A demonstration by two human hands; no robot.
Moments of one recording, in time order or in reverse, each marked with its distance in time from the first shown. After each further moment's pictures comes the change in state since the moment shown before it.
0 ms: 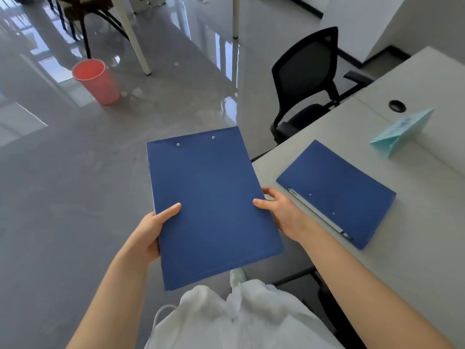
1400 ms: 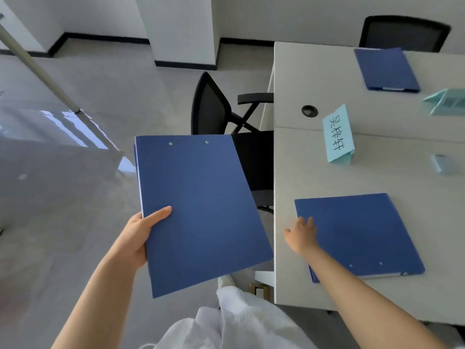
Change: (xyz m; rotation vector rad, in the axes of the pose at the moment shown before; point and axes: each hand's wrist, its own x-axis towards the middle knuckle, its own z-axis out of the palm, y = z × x) left_hand 0.336 0.403 0.213 0.609 -0.482 0.005; right_hand 0.255 -0.102 -0.110 -0.475 1.028 0.582
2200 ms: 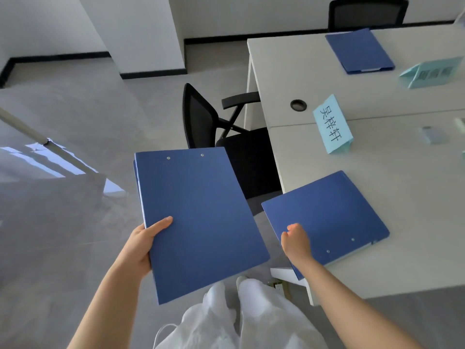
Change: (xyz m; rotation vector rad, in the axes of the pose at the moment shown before) left_hand 0.069 0.057 -0.044 0.111 -0.091 -0.094; right_hand -0.033 -0.079 0.038 0.583 0.120 0.226
